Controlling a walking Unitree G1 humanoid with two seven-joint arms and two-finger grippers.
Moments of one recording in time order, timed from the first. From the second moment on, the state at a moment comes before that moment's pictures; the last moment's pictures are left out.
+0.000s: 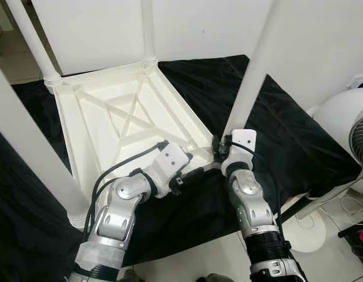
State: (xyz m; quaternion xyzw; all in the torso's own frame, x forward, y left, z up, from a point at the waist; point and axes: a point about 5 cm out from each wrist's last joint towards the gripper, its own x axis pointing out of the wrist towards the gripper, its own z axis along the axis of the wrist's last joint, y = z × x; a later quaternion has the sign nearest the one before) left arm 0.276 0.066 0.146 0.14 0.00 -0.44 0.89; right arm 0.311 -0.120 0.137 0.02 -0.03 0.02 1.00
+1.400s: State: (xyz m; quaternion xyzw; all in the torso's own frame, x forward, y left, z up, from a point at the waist) left arm 0.275 0.068 0.147 0.14 -0.01 -0.45 0.88; right arm 0.346 -0.163 0.124 -0.11 0.02 0.35 0.93
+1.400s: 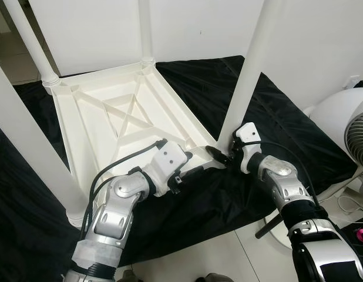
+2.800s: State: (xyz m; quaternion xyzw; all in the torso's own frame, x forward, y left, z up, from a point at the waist) left arm 0.263 0.074 0.142 0.14 0.01 -0.45 0.88; right arm 0.307 -0.110 0.117 -0.02 -0.04 0.02 1.00
